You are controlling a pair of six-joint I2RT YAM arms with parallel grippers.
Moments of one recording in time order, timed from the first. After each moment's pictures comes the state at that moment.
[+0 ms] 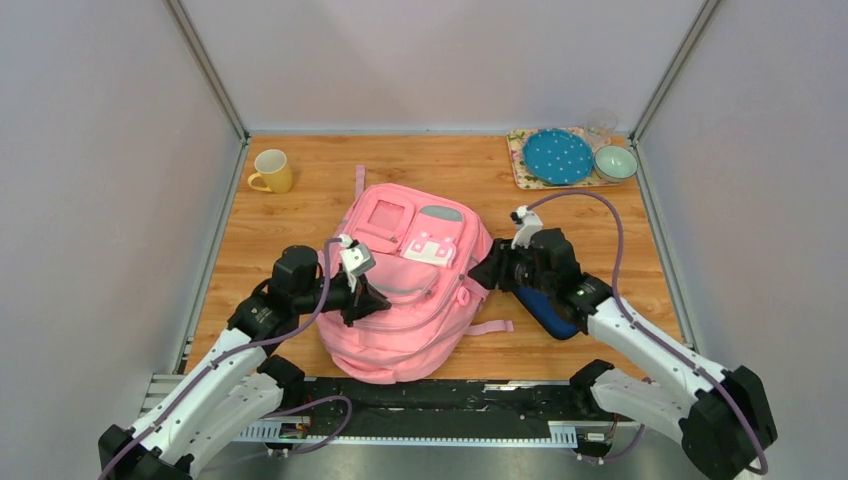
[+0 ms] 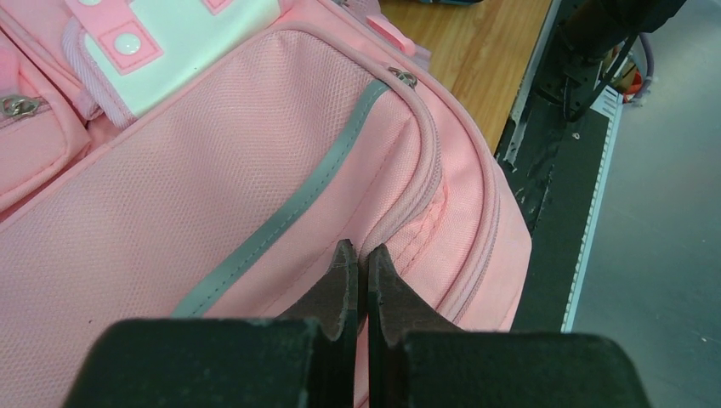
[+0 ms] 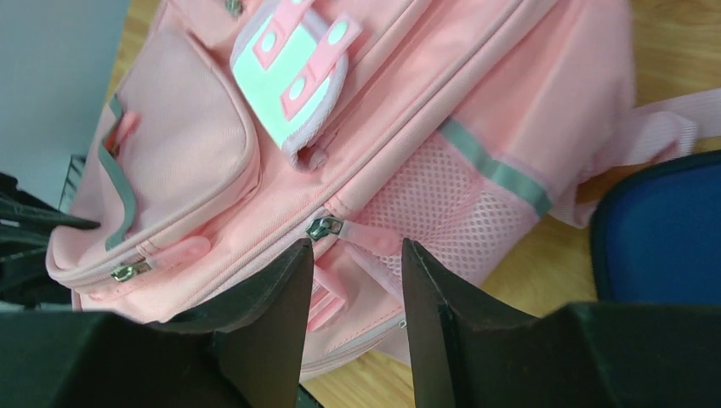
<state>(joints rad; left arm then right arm) -0.52 0.68 0.56 -0.37 0.67 0.04 0.58 0.93 0.58 -0.11 -0.18 0.58</state>
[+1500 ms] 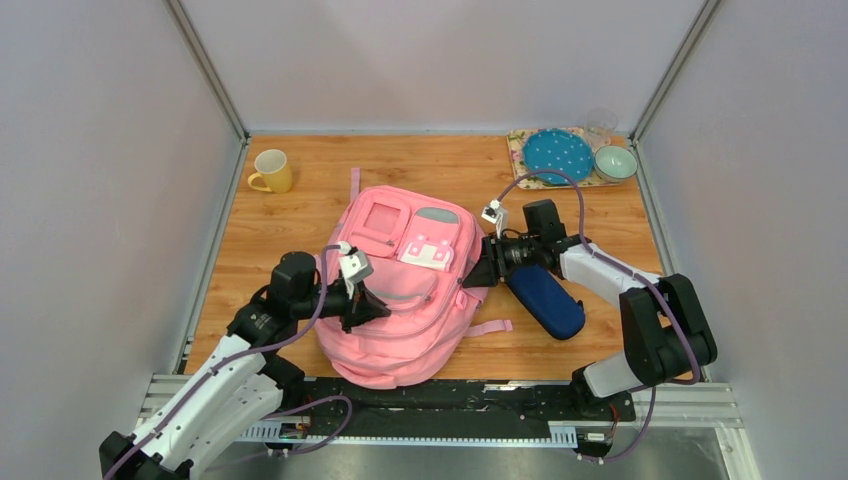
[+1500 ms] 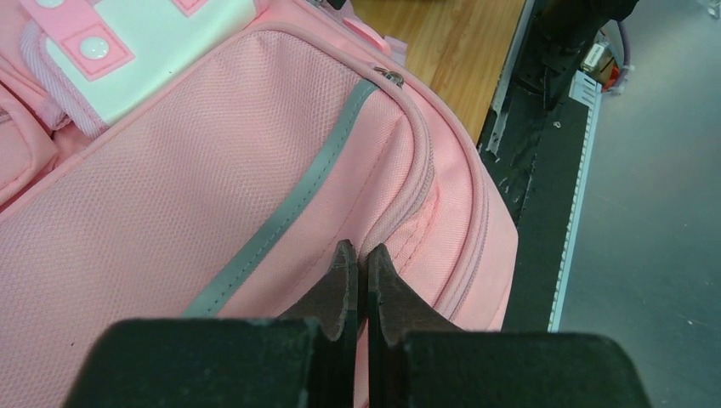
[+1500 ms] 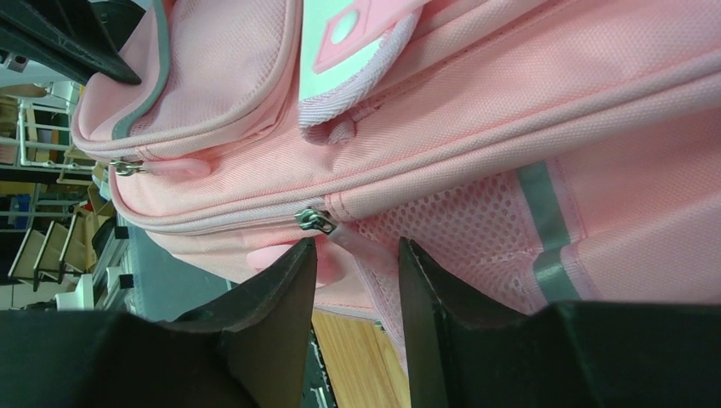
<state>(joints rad) -0.51 0.63 0.51 -0.35 0.72 0.04 0.35 1.47 0.78 -0.17 -0.99 0.09</state>
